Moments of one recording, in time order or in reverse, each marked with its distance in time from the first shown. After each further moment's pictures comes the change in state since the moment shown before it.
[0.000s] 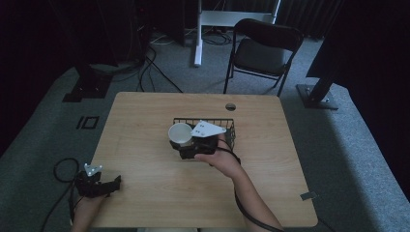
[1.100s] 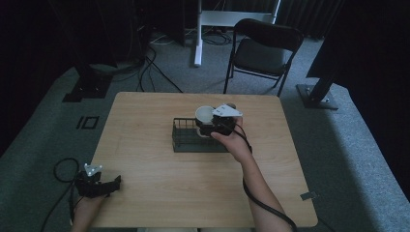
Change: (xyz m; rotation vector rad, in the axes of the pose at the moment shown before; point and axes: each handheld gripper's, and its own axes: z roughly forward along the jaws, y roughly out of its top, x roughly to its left) left arm 0.000 0.000 0.000 0.002 0.000 0.000; right arm -0.085 -0.025 0.003 0.073 -0.288 0.128
